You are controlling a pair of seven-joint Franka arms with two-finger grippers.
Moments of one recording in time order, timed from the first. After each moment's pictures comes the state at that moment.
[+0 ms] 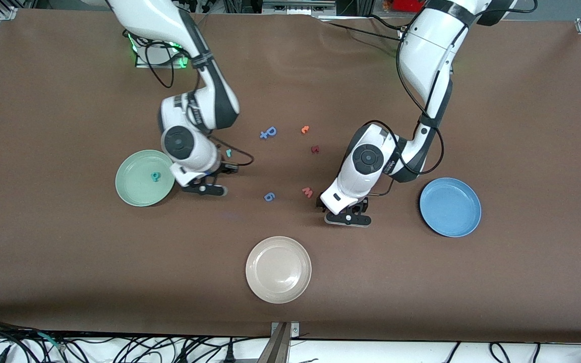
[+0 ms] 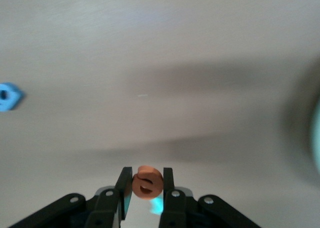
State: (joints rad) left arm -0.53 0.78 0.00 -1.58 -0.04 2.49 -0.42; right arm 0.84 0.53 -0.45 -1.83 0.38 2.11 0.28
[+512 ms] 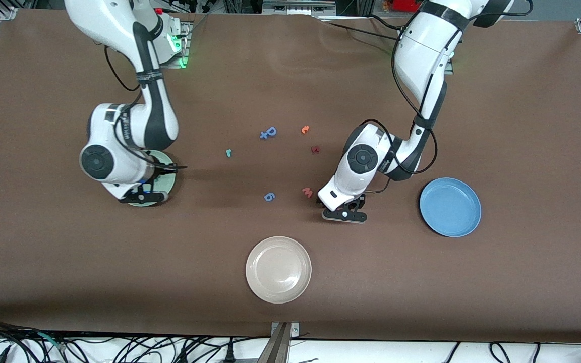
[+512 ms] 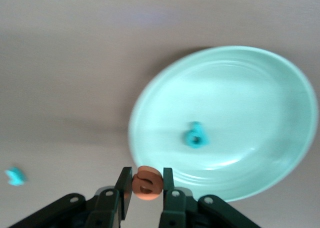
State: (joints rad) left arm -0.54 0.80 0.00 -1.61 -0.04 2.49 -0.42; right arm 0.83 0.53 -0.71 -1.90 0.38 1.98 -0.16
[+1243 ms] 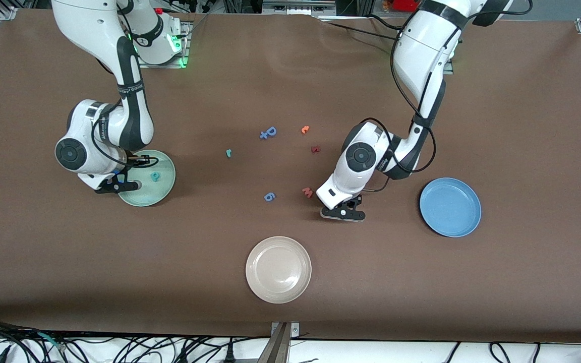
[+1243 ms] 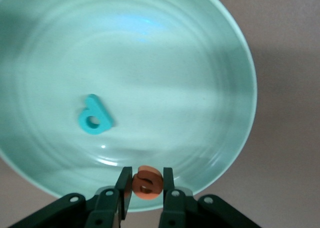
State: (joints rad) left arm -0.55 0.78 0.00 -1.61 -0.04 2.49 -0.42; right arm 0.83 0.54 -0.78 -2.12 0.38 2.18 -0.32
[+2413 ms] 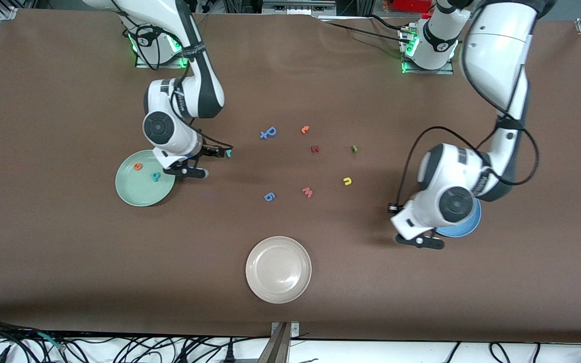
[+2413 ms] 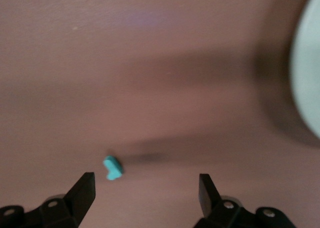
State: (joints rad) left arm -0.21 0.72 0.02 -1.42 -0.04 1.91 -0.01; right arm 1.15 0.49 -0.68 -2.09 0.57 2.22 0.23
